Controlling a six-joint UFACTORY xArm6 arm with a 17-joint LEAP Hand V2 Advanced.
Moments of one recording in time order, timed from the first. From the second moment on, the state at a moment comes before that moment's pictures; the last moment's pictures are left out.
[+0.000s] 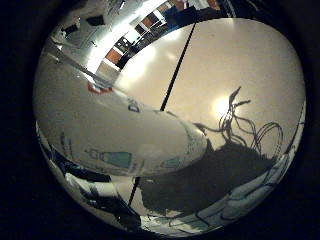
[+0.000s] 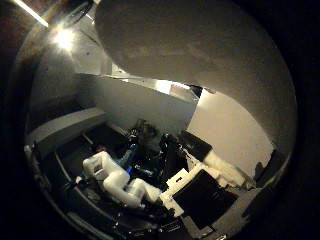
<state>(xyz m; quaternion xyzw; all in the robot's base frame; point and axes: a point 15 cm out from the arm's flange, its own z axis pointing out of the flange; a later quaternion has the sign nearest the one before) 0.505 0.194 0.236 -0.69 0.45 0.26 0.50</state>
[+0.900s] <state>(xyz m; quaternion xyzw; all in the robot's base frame) 0.515 0.111 0.238 -0.72 0.47 0.21 0.46</state>
